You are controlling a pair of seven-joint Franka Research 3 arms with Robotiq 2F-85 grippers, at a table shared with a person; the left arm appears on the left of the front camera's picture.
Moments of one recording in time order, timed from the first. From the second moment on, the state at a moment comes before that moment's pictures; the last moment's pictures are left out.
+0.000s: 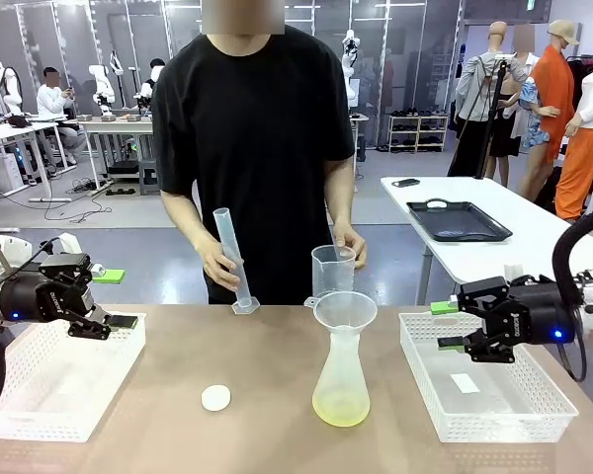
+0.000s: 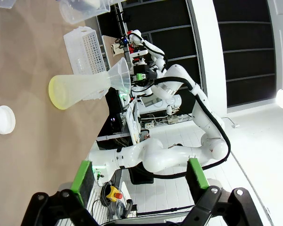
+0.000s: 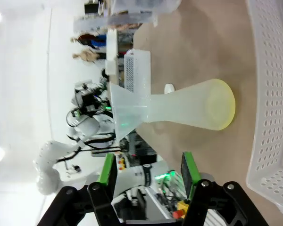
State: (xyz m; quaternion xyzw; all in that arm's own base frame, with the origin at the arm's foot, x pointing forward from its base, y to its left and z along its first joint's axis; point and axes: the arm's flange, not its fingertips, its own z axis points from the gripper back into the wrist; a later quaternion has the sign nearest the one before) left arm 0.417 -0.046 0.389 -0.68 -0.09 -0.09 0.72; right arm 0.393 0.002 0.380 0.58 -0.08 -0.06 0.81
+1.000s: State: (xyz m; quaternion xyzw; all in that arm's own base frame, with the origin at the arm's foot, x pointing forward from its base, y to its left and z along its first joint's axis) left arm 0.417 -0.046 0.389 -0.68 -0.09 -0.09 0.72; right arm 0.408 0.100 0.525 0.25 -0.23 0.27 0.90
